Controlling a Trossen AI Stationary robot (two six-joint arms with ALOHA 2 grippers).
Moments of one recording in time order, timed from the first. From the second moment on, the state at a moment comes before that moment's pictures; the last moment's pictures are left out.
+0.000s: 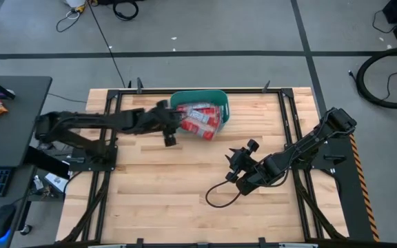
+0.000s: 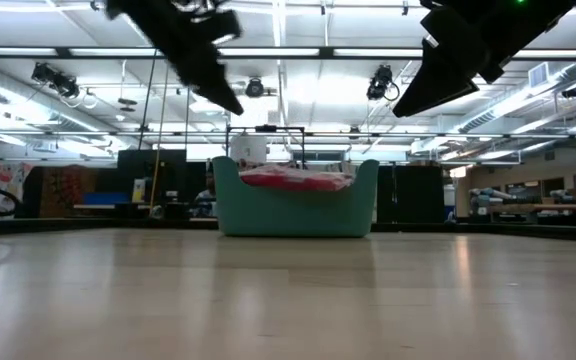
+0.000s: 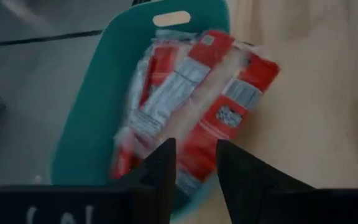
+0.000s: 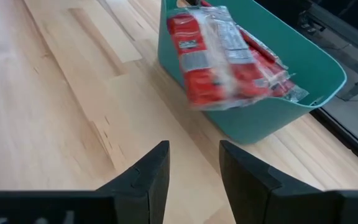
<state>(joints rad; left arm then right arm) 0.14 1.33 0.96 -0.32 -0.33 0.21 0.51 1.54 0.95 -0.57 1.00 0.79</state>
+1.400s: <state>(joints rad) -0.23 1.10 0.60 -0.17 -0.27 -0.09 0.03 1.93 1.34 -0.39 0.64 0.22</state>
